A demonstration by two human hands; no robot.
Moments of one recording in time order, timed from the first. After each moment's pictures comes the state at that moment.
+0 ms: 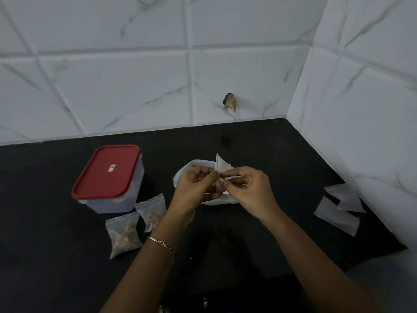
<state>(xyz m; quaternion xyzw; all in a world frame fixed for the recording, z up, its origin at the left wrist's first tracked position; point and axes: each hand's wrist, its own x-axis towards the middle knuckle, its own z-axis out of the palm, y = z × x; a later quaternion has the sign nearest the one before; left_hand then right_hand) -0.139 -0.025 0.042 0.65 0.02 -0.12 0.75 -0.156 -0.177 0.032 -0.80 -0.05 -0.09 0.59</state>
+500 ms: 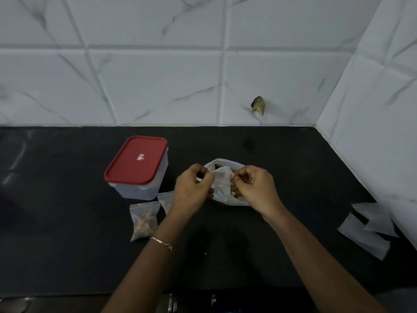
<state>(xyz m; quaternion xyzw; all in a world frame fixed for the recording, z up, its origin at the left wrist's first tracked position) -0.148 0.014 0.038 0.79 0.07 0.04 0.61 -0.139 -0.146 0.036 -0.84 -0.02 -0.03 0.54</state>
